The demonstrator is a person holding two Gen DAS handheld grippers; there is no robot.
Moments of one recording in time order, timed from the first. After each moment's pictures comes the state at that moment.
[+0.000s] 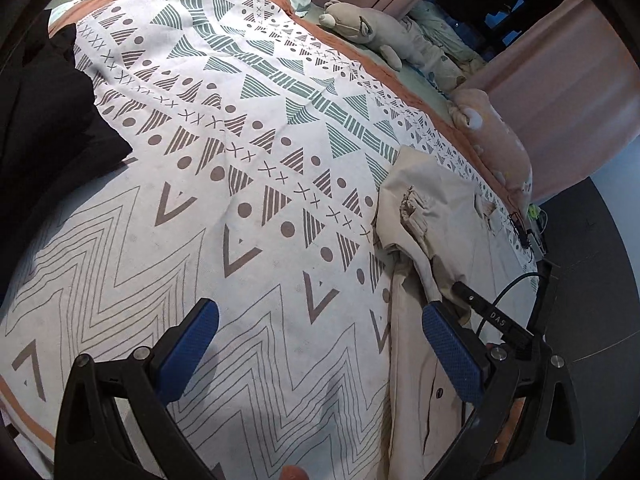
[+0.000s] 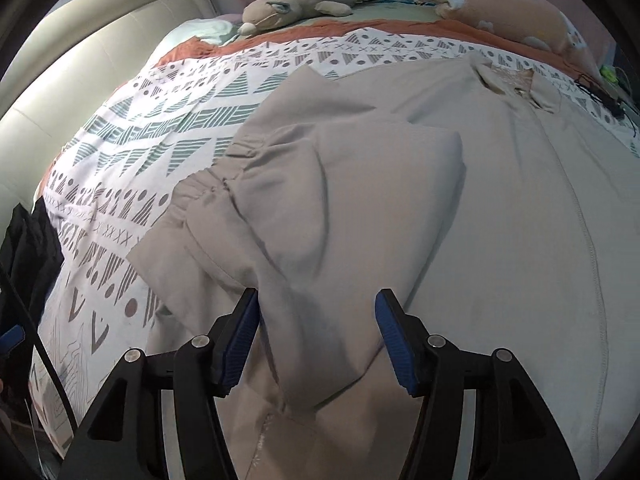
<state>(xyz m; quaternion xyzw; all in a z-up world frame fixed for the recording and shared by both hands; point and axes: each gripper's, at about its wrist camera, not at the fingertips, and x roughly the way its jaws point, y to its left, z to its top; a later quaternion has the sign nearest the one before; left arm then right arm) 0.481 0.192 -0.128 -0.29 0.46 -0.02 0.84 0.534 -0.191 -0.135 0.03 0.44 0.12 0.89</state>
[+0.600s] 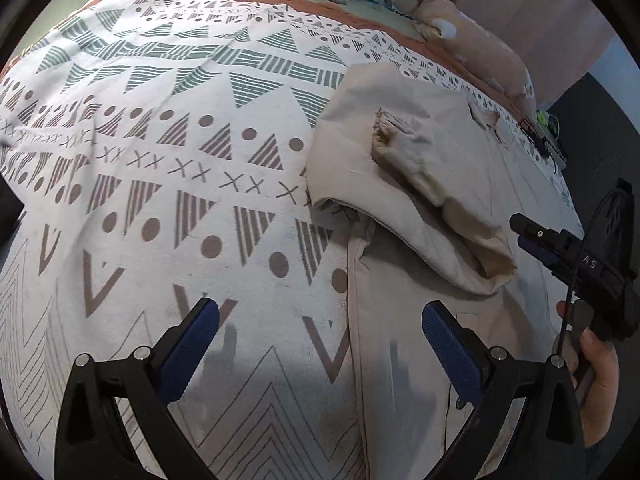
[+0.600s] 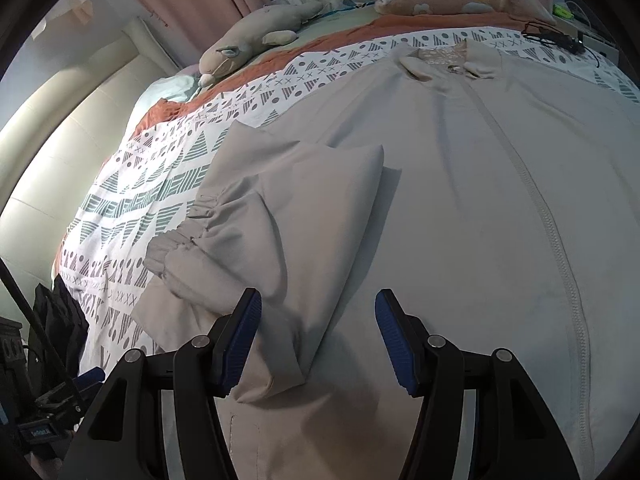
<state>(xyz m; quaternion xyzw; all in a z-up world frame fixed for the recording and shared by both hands) 0.556 0.069 -0.172 -0.13 0.53 -0.06 0.83 0.513 -0.266 -0.130 0.15 0.42 0.11 0.89</state>
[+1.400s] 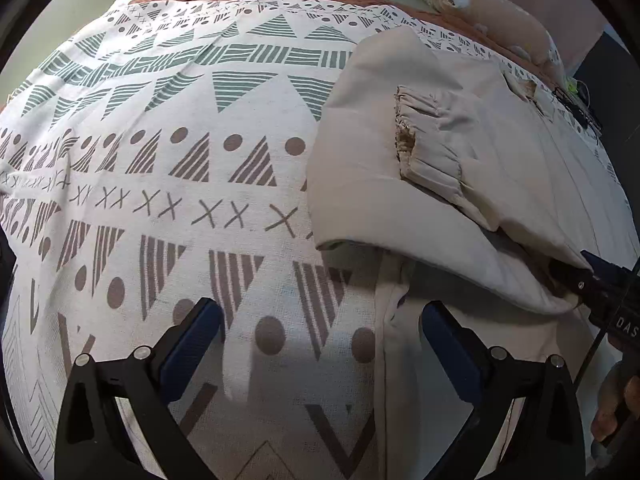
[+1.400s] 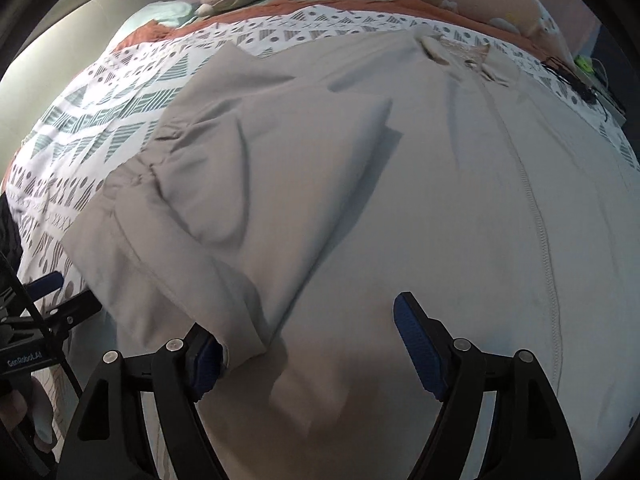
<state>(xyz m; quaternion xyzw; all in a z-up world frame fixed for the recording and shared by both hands) 0.599 0.045 -0.205 -0.05 0.54 -0.02 0.84 0.527 -0.216 -0.145 0.00 0.48 0.06 0.88</state>
